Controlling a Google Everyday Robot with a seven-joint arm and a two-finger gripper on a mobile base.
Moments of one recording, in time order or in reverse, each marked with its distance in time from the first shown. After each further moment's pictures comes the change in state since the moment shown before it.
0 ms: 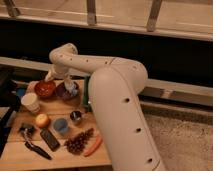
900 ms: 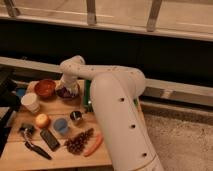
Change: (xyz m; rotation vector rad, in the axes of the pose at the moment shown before) arm 0.025 -0.066 0.064 0.051 0.075 0.176
